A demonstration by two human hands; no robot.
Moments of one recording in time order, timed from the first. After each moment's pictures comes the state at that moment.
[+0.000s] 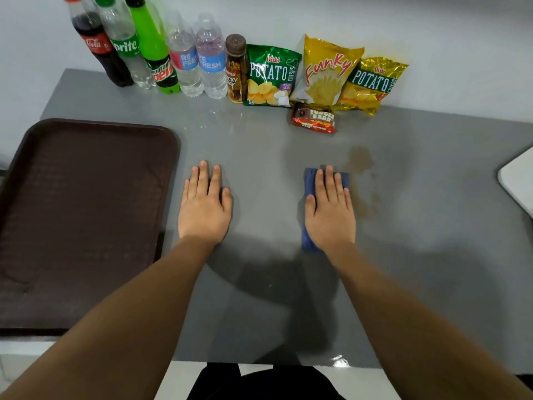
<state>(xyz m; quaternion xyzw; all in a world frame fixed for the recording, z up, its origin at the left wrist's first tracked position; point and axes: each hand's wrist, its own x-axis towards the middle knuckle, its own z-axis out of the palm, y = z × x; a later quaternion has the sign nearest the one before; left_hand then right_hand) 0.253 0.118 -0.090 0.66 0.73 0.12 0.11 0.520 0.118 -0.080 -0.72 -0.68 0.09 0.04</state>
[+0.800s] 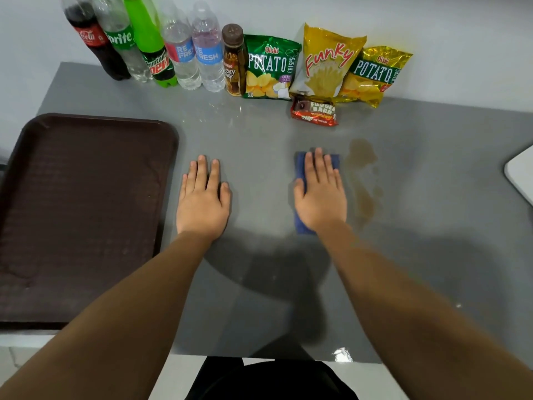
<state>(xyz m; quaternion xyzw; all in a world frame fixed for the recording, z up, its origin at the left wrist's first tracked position) 0.252 0.116 -0.090 0.66 0.74 0.11 0.11 0.504 0.148 -0.078 -0.70 -0.70 0.10 0.04</state>
